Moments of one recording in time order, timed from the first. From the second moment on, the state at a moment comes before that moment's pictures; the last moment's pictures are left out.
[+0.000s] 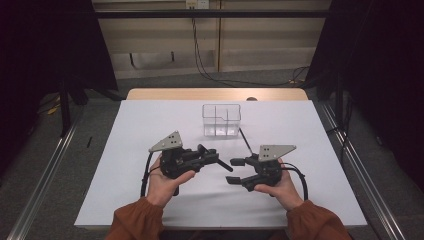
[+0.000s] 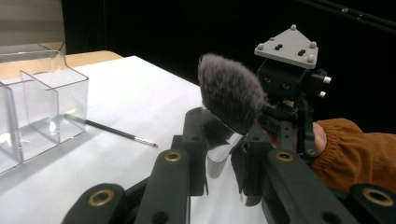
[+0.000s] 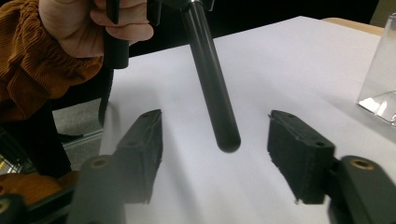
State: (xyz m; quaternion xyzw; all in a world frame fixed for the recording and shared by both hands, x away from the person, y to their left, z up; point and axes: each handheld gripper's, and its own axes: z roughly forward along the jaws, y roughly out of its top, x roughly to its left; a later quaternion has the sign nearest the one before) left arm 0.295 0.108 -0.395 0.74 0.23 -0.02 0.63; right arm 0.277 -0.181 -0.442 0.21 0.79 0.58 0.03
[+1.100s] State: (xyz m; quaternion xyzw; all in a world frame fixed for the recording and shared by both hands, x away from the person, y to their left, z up) left arm 0.311 0.118 -0.367 0.82 0.21 -0.02 0.54; right arm 0.278 -0.183 -0.445 0.23 0.79 0.57 0.03
